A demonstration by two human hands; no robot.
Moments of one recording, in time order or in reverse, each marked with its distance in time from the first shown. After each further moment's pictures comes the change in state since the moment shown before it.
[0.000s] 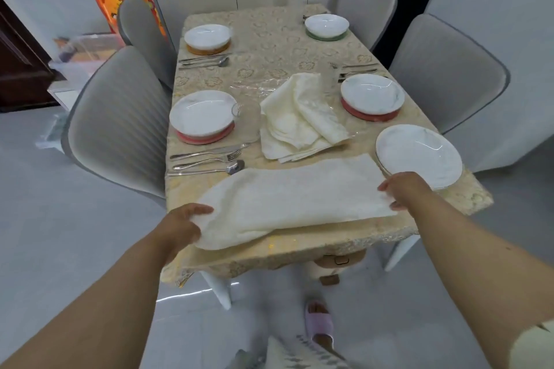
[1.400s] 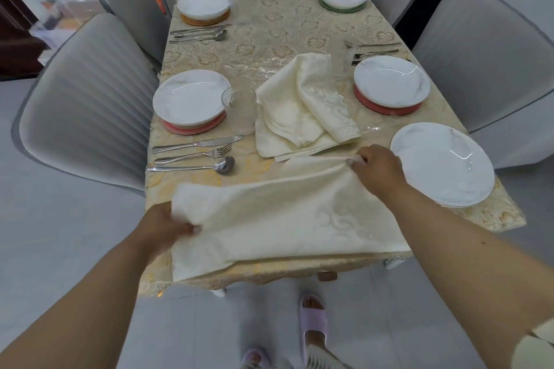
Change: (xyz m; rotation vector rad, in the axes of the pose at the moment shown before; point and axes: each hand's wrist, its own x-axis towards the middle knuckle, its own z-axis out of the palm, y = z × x) left_hand 0.034 0.012 0.018 -0.074 0.100 -0.022; right_hand 0.055 -0.049 0.045 -0.407 0.192 -0.572
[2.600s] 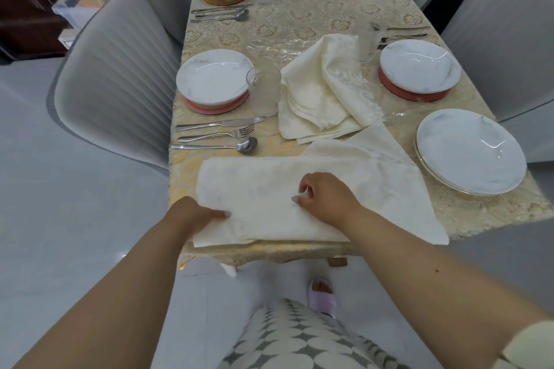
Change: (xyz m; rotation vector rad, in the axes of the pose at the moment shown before) left_hand -0.003 -0.015 0.005 0.293 0.033 -0.266; right_hand -0.073 -0.085 0.077 0.066 -0.347 -0.339
